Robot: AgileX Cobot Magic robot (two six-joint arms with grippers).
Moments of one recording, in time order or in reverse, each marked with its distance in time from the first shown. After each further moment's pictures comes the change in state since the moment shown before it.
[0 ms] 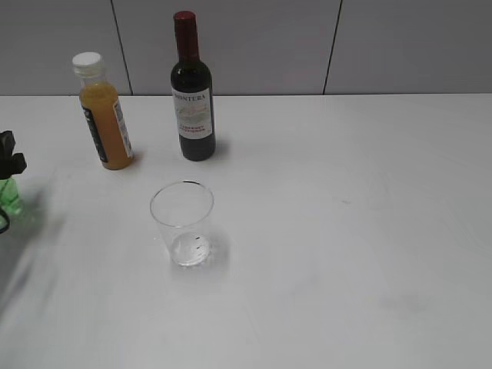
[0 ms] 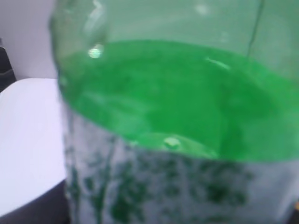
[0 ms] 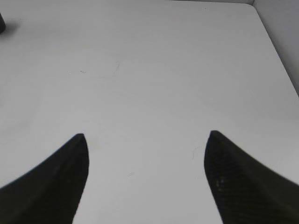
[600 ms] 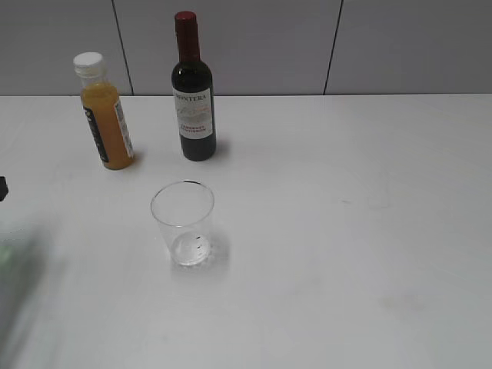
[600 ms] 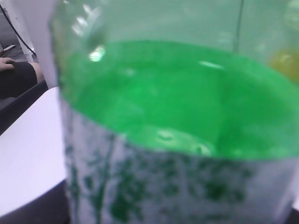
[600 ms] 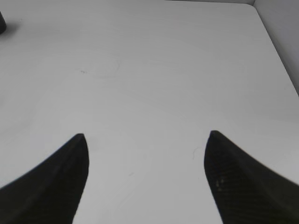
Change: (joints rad) left arm -0.194 -0.277 0.252 -0.239 0.001 0.134; right arm 0.000 0.000 0.000 0.000 0.000 0.000
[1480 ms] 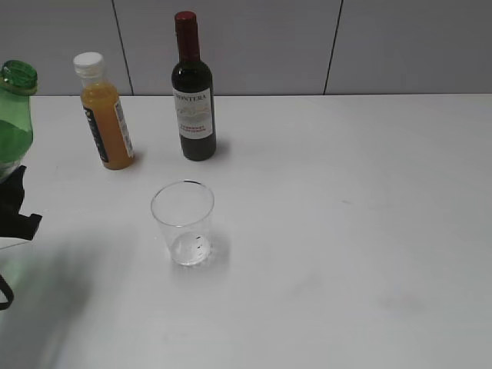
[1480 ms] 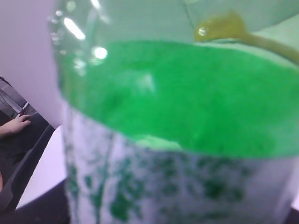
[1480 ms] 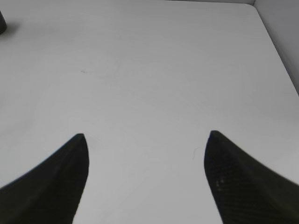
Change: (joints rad) left arm -0.330 -0.045 0.019 -0.330 0.003 0.515; right arm 0.000 0.000 0.000 0.000 0.000 0.000
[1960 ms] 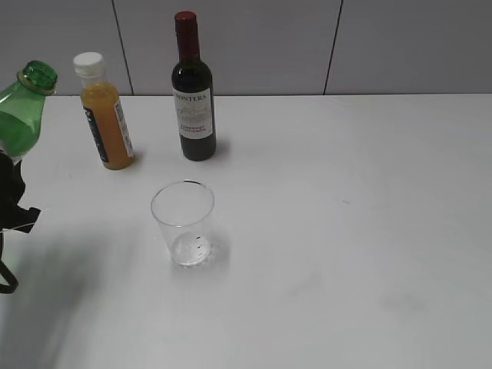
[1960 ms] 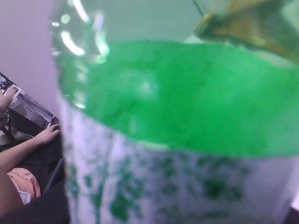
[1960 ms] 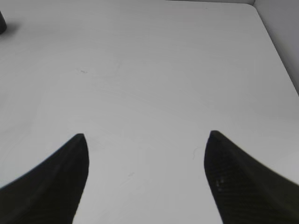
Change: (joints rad) left arm -0.004 0.018 -0.053 -0.076 0.001 0.192; right arm 0.000 0.000 0.000 0.000 0.000 0.000
